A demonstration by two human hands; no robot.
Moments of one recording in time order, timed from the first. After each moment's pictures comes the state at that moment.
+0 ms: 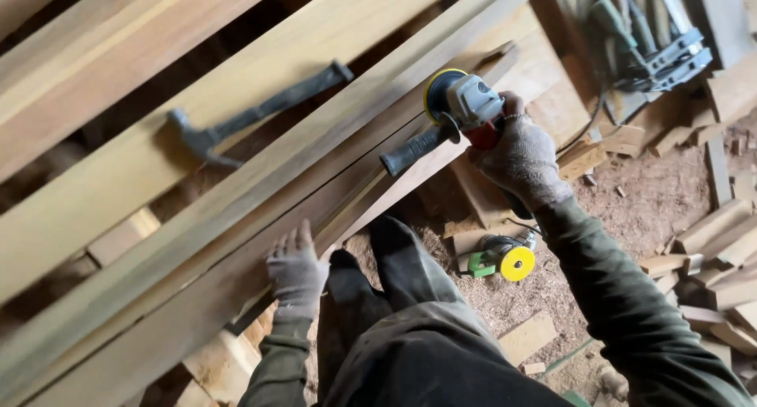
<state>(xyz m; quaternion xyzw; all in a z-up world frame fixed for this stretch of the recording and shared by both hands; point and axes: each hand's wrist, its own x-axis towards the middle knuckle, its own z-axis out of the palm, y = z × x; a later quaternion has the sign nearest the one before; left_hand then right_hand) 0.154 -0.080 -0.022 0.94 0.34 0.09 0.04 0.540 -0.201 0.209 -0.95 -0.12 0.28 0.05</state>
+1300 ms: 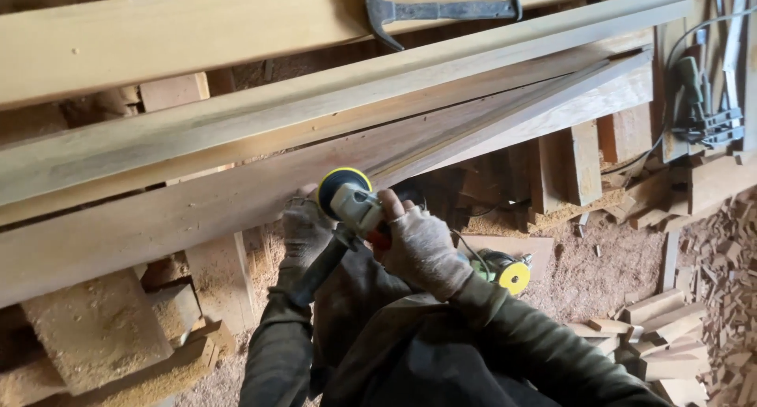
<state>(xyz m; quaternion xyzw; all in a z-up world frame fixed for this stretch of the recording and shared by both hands) -0.038 -0.059 -0.095 0.85 0.40 0.26 0.23 0.124 -0.131 0.173 -0.82 -0.46 0.30 -0.15</state>
